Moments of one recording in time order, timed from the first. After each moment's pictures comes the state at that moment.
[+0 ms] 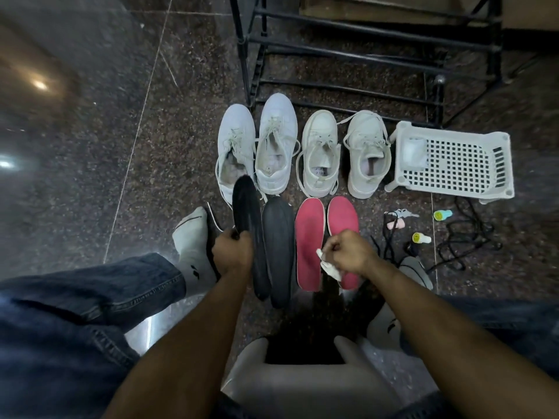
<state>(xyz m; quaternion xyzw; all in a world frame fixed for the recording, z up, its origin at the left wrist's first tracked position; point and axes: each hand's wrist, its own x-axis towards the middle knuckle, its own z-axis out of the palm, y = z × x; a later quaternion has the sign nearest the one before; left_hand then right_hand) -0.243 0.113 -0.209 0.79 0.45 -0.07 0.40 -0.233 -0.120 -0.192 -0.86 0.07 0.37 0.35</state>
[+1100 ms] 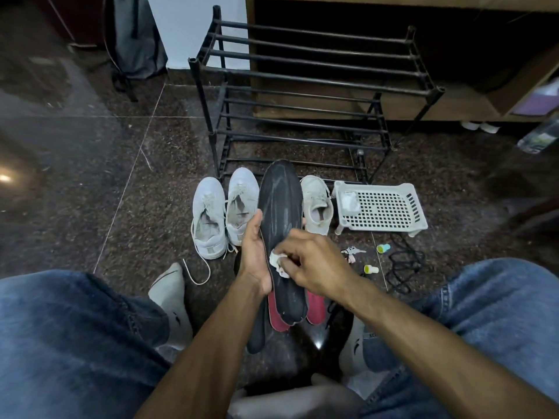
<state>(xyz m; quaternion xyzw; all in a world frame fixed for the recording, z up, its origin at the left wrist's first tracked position) -0.236 0.023 -0.064 0.35 0.19 -0.21 0.89 -0.270 -0.101 -0.024 -0.94 -0.19 0.00 0.28</state>
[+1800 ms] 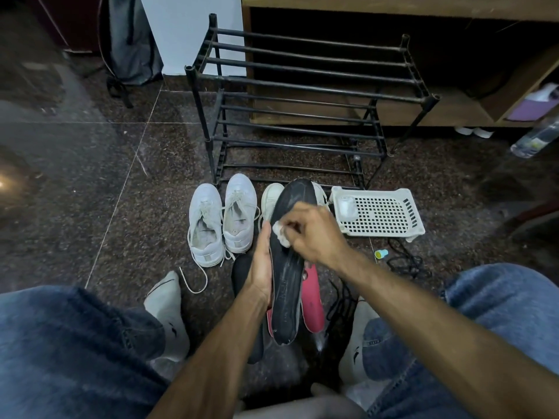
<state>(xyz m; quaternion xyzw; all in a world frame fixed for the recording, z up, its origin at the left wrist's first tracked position) -0.238 0.007 -0.072 0.37 0.16 -0.27 0.87 -0.218 -0.105 -0.013 -0.95 -0.13 -0.03 0.27</state>
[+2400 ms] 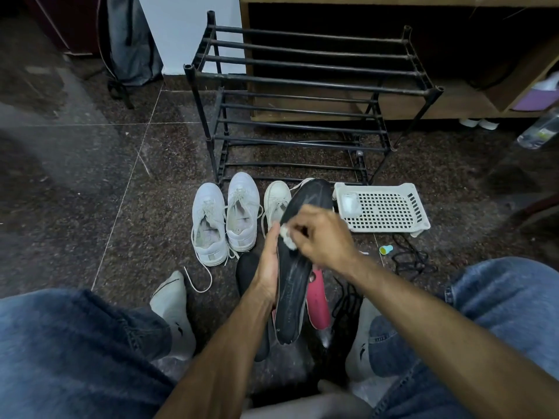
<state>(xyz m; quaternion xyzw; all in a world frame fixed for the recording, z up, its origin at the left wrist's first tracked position) -0.236 0.006 -0.074 0.39 0.15 -0.32 0.85 -0.228 -0.110 -0.017 -0.95 -0.13 -0.05 0.28</state>
